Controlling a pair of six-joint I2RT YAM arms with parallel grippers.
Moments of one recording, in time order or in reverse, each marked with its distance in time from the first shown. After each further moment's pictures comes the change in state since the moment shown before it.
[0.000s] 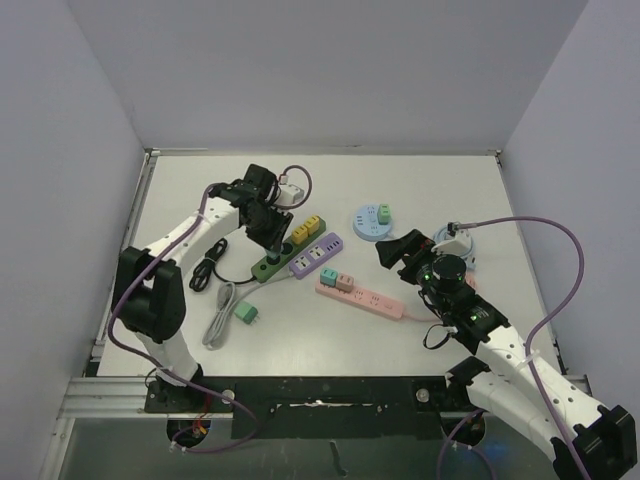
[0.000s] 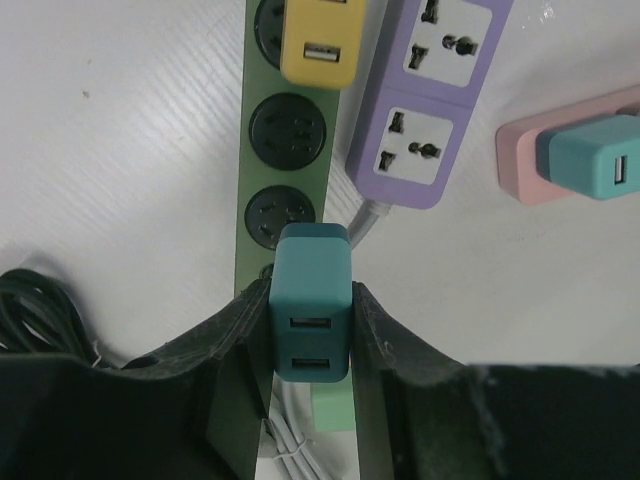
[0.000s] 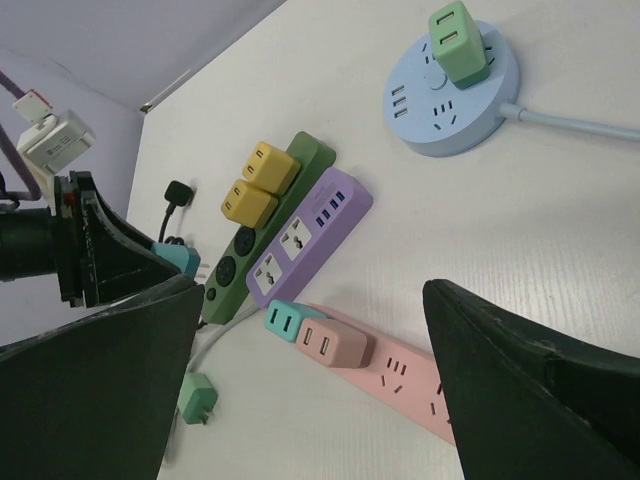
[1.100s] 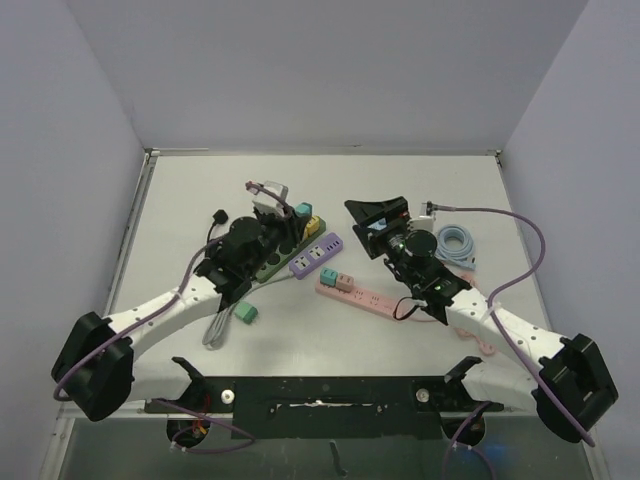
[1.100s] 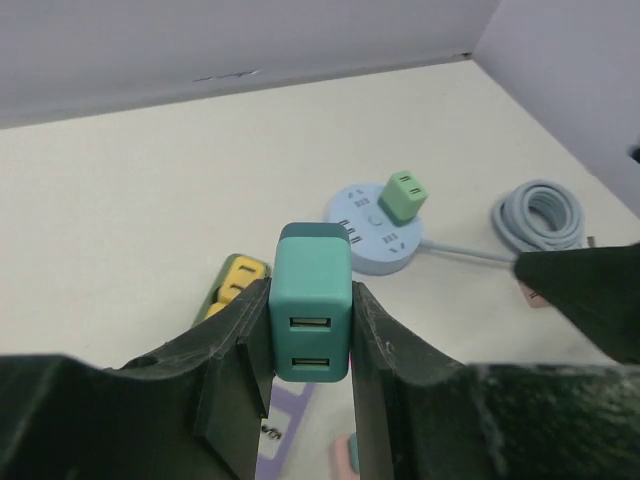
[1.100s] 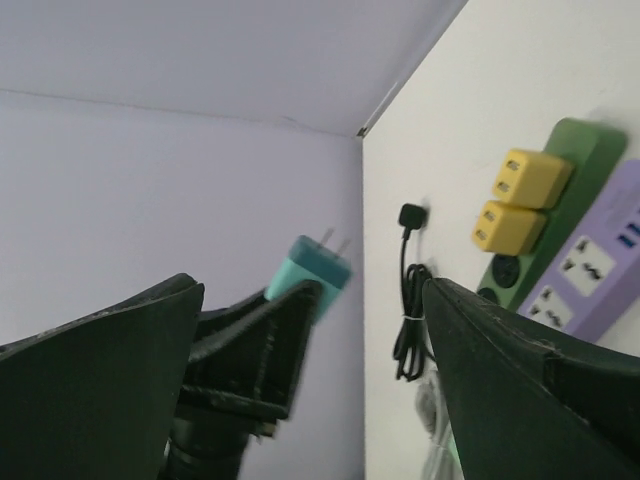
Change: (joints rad) left arm -0.302 -0.414 -0.665 1.341 -0.359 -0.374; right arm 0.121 0.410 0.175 0.444 -0.019 0.543
